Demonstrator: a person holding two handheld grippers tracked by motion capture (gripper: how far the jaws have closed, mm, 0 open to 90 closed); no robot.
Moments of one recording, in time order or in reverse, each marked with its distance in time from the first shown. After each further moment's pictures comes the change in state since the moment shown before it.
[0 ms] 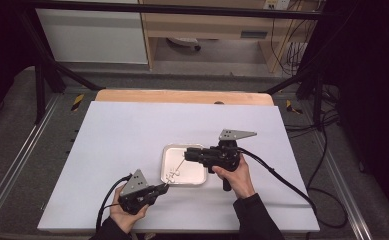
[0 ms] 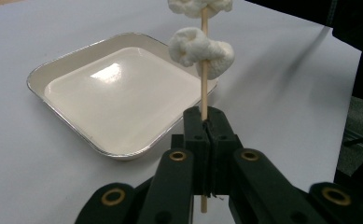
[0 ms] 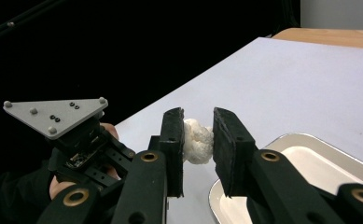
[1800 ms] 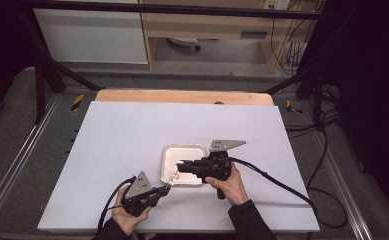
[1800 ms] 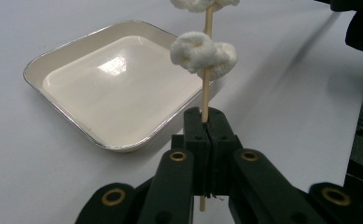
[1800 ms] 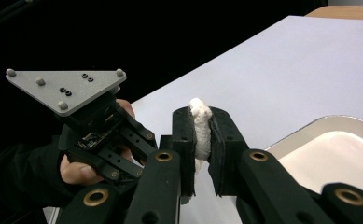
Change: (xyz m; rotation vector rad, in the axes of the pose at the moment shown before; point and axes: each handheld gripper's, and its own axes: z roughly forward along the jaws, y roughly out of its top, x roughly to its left) left arm -0.006 -0.002 0.006 0.038 0.028 0.036; right arm 0.007 -0.024 0.019 0.050 0.077 -0.031
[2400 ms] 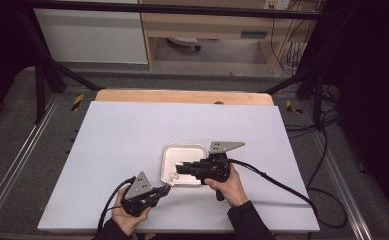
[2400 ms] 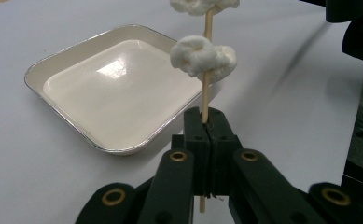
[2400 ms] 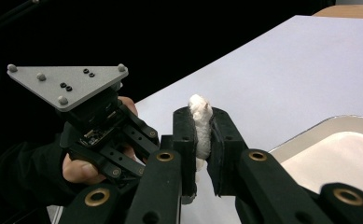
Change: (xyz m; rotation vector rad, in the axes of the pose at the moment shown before) left arm -0.001 0.001 -0.002 -0.013 -0.002 0.000; right arm 0.001 -0.004 0.002 -0.005 0.017 -0.003
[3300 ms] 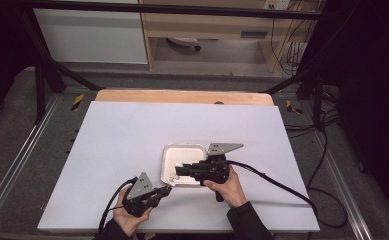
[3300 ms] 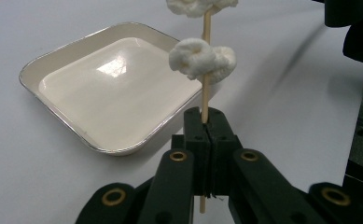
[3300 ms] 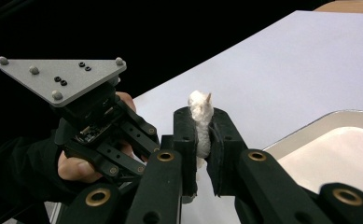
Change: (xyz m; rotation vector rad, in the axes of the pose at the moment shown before) left arm -0.002 -0.001 0.004 0.012 0.003 0.003; right arm -0.001 -0.005 0.003 0.016 -0.004 -0.008
